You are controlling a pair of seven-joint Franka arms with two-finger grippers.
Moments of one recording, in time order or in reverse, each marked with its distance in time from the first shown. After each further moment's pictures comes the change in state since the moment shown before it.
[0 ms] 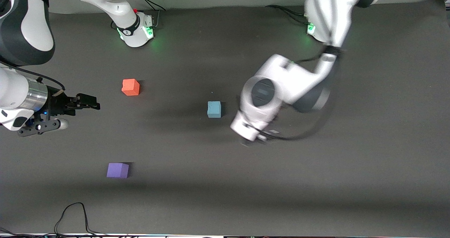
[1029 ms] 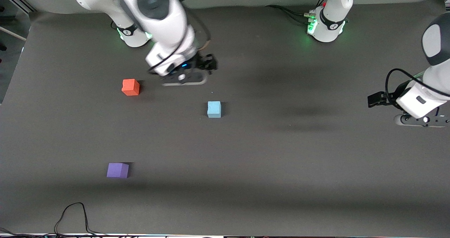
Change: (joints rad) left arm 0.498 -0.537 0.004 -0.519 0.024 -0.039 0.734; right arm 0.657 0.107 0.010 0.134 0.007 0.062 0.875
